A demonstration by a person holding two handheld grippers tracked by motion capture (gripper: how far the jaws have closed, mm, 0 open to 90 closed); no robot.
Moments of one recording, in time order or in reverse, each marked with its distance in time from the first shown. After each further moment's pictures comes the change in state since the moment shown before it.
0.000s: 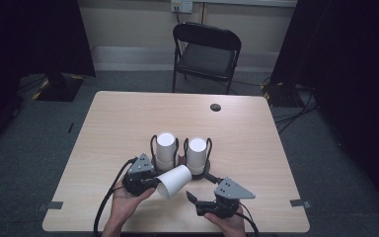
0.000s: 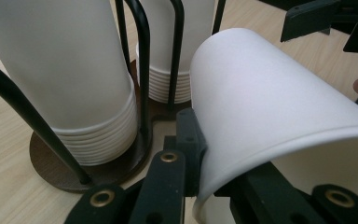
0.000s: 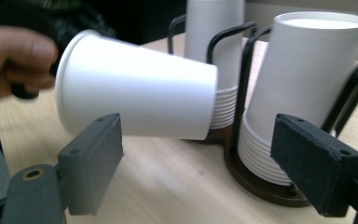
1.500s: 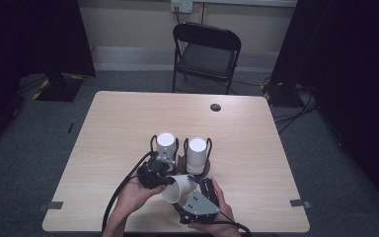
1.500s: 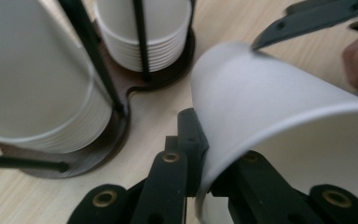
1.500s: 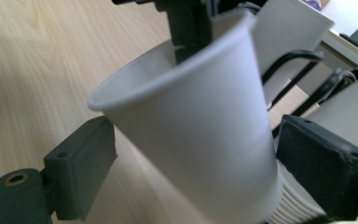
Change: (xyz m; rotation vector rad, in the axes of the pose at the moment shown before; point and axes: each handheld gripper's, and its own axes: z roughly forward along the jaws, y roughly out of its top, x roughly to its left) left arm -0.016 0.044 0.024 0.339 -0.063 0.042; right arm 0.042 0.001 0.032 0.095 -0.057 -0.469
